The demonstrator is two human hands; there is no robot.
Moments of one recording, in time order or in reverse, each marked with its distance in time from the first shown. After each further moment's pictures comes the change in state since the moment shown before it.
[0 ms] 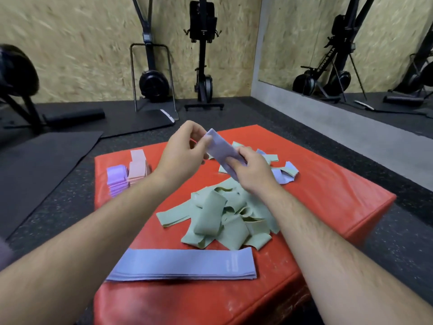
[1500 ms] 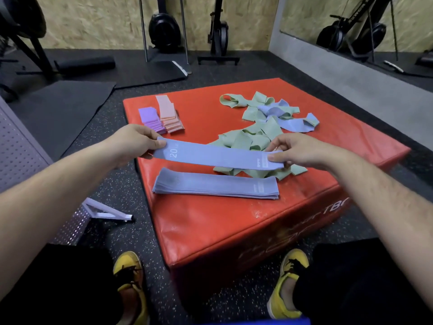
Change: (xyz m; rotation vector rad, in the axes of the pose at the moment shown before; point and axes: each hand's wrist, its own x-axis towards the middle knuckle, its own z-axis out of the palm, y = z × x) left_hand -0.105 -0.087 -0.160 0.106 -0.202 -0.616; right_hand -0.088 0.000 -0.034 -0.180 -0.554 0.285
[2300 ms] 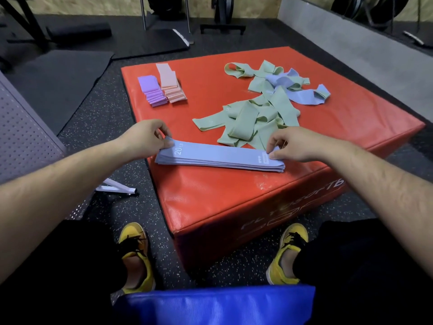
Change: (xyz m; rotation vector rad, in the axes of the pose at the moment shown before) left_hand -0.022 -0.042 0.029 0.499 -0.012 0.153; right_hand -0.004 0.021 0.043 -0.475 -0.034 -0.043
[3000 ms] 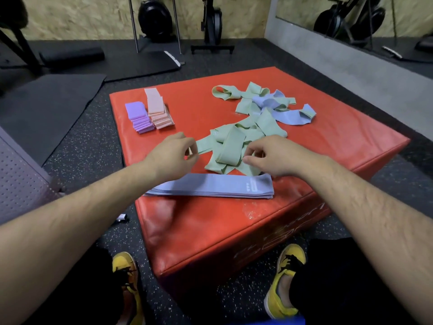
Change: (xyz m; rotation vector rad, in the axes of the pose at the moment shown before) left_hand 0.039 0.064 0.037 0.215 0.091 0.413; right_hand 0.012 -0.025 -0.023 -0.026 0.120 -0.076
